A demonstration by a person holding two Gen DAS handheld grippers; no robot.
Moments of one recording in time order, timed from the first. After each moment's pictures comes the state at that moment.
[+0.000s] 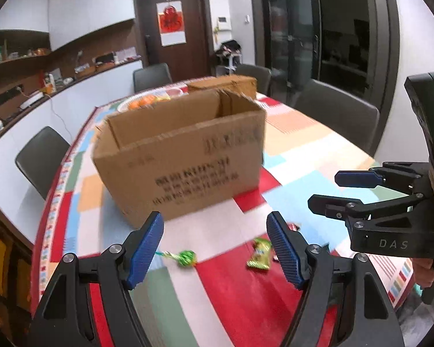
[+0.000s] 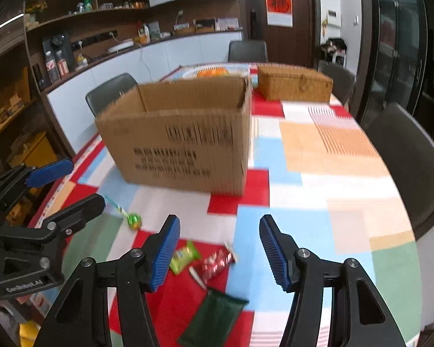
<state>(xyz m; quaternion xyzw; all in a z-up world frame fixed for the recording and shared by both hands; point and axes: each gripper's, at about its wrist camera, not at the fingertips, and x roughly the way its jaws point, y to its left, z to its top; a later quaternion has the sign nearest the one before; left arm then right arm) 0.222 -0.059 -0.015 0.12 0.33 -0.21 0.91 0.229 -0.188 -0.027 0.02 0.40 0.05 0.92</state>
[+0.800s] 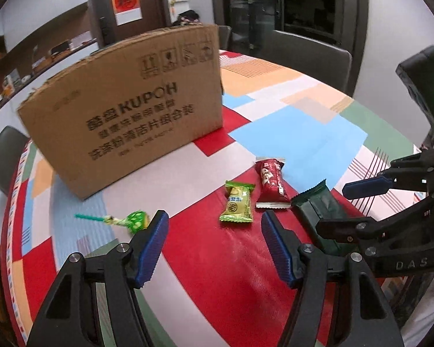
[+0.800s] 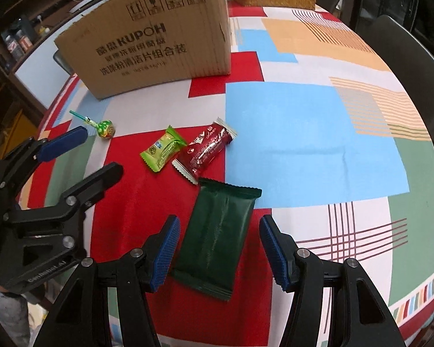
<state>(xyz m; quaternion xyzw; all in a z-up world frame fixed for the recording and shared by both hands) 0.222 -0.077 -0.089 0.17 0.38 -0.30 0.86 0.196 -0.189 -0.110 0.07 0.55 0.01 0.83</state>
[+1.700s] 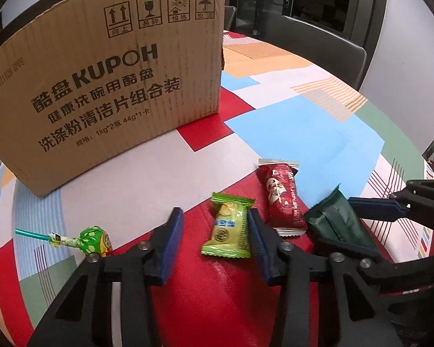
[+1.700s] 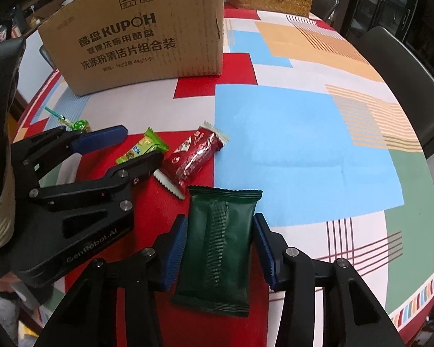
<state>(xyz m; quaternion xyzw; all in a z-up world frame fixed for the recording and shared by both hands) 0.259 -0.104 -0.123 0.14 0.43 -0.30 0.84 0.209 -0.178 -0.126 0.03 0.54 -0.03 0.84</state>
